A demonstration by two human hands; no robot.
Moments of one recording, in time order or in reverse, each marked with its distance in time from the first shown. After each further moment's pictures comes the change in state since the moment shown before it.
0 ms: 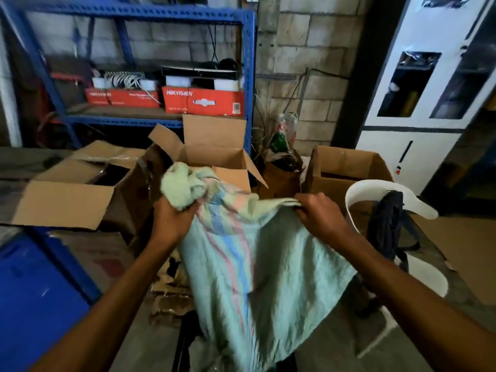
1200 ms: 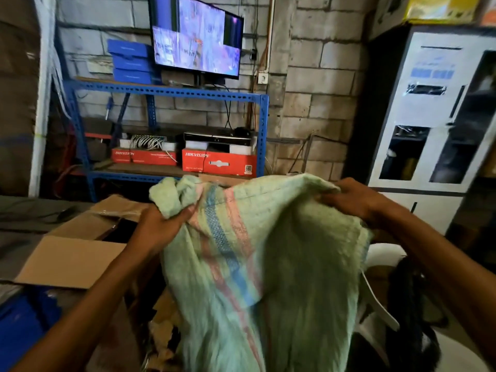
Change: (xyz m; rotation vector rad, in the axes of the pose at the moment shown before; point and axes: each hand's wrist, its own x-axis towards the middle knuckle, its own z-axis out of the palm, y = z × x) left_hand 0.109 0.031 -0.060 -0.030 -0.124 0.096; right_hand 0.093 -0.050 -0.129 0.334 -0.104 0.150
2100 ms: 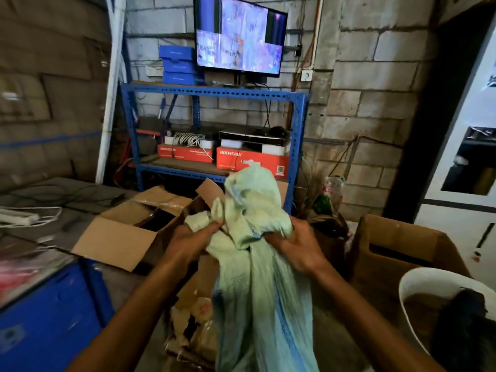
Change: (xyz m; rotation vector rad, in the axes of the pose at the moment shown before) left_hand -0.037 0.045 0.060 -0.264 0.155 -0.628; right_hand 0.027 0.022 0.128 0.551 0.038 -0.294
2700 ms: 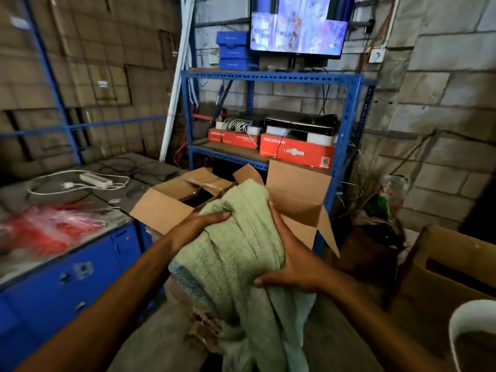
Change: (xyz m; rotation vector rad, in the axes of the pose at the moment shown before) left_hand -0.031 -0.001 0.002 -0.060 -0.161 -0.102; right_hand -0.008 0.031 -0.014 -0.058 -0.704 -0.275
